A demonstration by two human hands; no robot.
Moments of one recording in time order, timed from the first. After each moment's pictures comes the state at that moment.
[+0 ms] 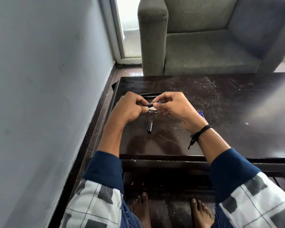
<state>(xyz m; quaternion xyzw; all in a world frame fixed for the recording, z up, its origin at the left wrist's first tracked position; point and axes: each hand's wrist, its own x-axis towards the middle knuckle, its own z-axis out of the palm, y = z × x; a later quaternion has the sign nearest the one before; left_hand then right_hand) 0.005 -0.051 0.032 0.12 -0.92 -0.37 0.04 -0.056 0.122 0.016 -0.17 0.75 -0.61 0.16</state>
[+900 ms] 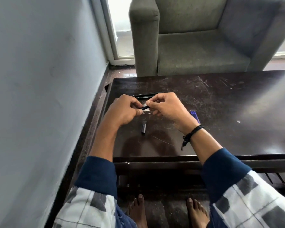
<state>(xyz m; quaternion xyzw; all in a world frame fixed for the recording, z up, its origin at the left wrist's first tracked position) 0.000 -0.050 0.027 0.12 -0.93 -0.35 0.02 -0.059 0.119 0.013 -0.15 0.79 -0.58 0.14</state>
